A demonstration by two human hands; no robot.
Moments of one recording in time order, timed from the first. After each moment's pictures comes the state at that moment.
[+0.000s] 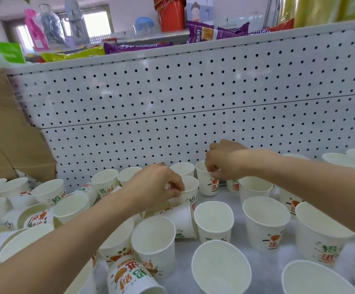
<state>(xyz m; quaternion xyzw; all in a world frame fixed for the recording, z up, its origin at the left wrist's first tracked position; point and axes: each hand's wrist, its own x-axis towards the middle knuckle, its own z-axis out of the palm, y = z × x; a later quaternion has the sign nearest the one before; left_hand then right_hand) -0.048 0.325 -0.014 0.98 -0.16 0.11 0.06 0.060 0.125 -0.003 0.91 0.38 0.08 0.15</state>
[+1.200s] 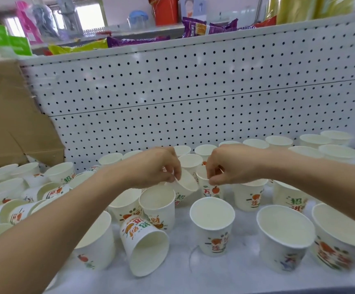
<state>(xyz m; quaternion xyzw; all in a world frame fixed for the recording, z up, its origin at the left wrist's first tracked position) -0.094 0.321 0.006 0.97 -0.23 0.03 0.06 -0.055 0.101 -0.001 0.92 0.40 0.02 -0.03</state>
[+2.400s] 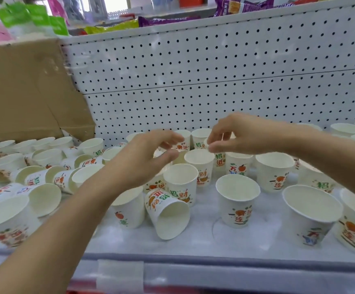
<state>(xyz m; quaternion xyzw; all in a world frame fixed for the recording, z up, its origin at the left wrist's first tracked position) -0.182 0.351 -0.002 0.95 -0.12 0.18 0.21 -0.084 0.131 0.023 0.91 0.39 0.04 -0.13</state>
